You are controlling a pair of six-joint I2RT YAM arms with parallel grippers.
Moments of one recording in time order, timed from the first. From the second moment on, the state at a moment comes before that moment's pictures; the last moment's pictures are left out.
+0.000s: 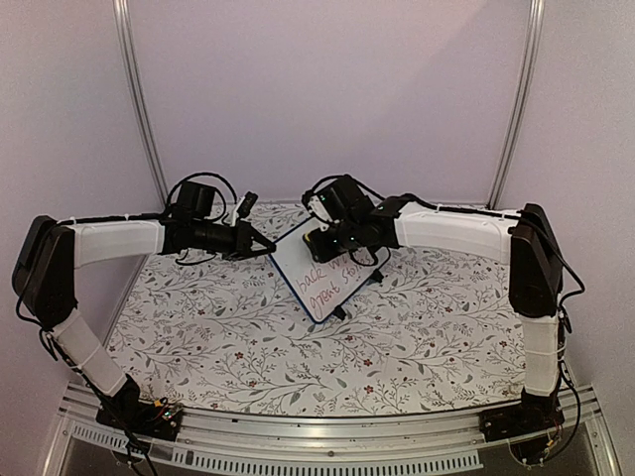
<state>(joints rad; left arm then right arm) -0.41 1.63 1.05 -0.08 0.71 -0.41 0.89 2.08 1.75 -0.41 0.17 0.18</state>
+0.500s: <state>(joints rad) -0.41 1.63 1.05 -0.08 0.72 -0.41 0.88 2.08 1.94 -0.59 -0.02 0.28</state>
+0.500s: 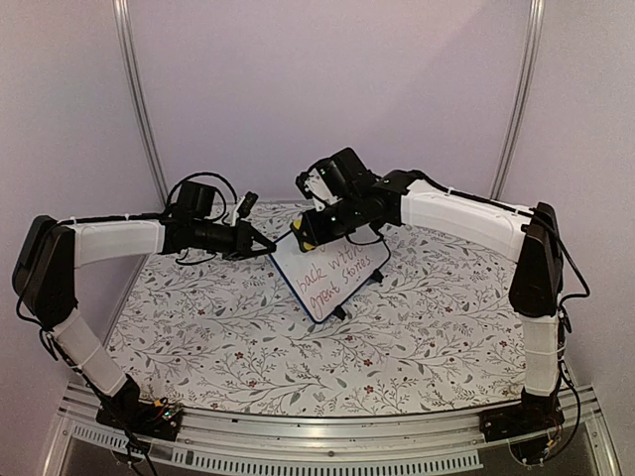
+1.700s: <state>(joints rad) -0.41 1.64 1.05 -0.08 0.72 -0.41 0.87 2.08 2.04 -0.65 -0.35 0.44</state>
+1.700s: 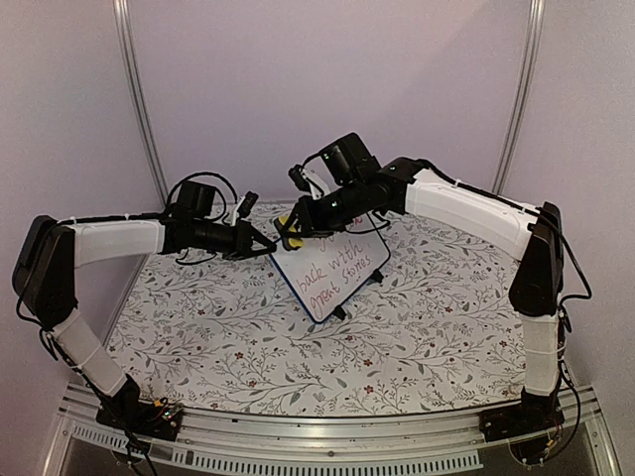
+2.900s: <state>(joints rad) -0.41 1.64 1.05 -0.08 0.71 -0.41 0.86 2.07 1.78 -0.44 0.00 0.28</state>
